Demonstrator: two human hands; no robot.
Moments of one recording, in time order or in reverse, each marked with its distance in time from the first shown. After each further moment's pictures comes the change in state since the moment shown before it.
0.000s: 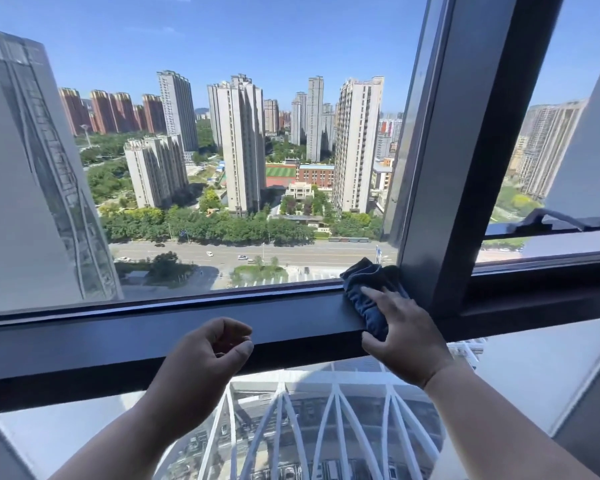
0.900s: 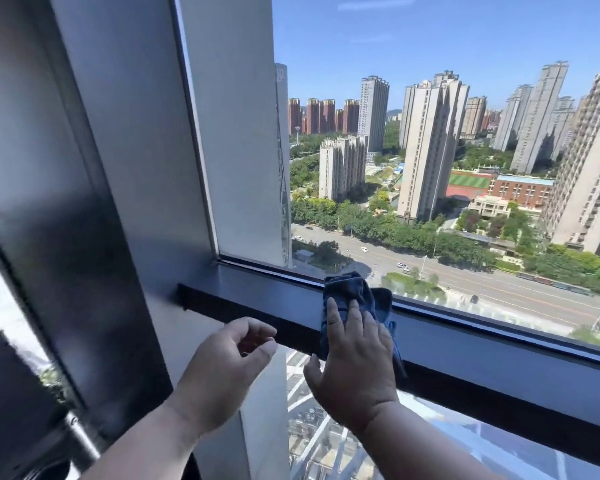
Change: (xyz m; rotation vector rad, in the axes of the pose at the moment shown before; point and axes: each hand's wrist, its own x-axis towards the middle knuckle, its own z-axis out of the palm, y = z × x) left_hand -0.113 -0.040 -0.138 0.072 0.531 -0.301; right_hand -0.014 -0.302 0.133 0.003 -0.074 -0.514
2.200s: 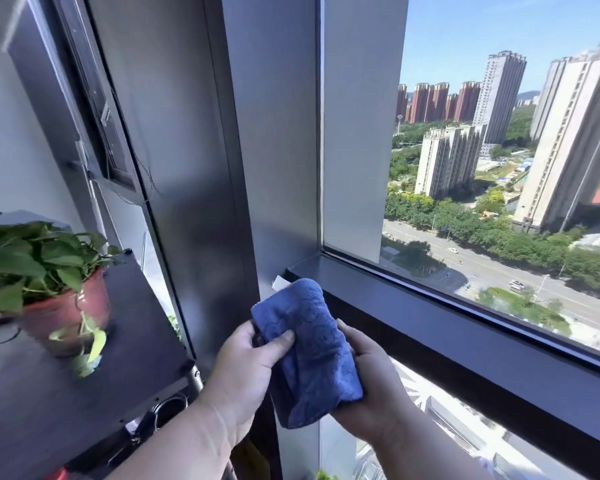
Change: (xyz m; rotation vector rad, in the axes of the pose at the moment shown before) left_hand -0.023 -0.037 -0.069 -0.582 0.373 -0.357; right_hand 0.017 -0.123 0.000 2.277 -1.131 0.523
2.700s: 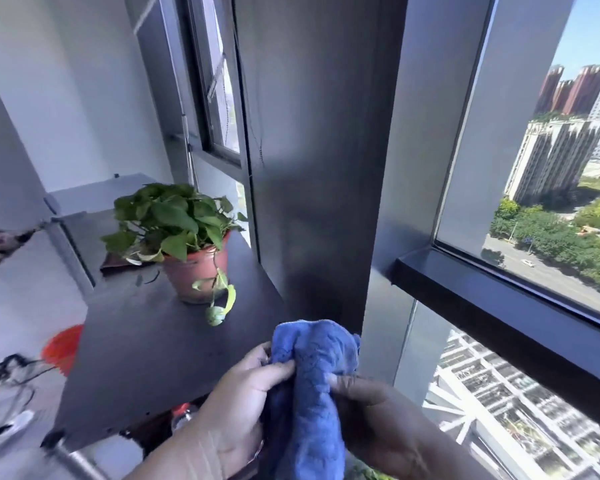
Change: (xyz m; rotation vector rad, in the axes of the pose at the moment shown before) left_hand -0.056 -0.009 -0.163 -0.296 0.025 -0.193; right_hand 0.045 0.128 0.043 -0.334 -0.206 0.307
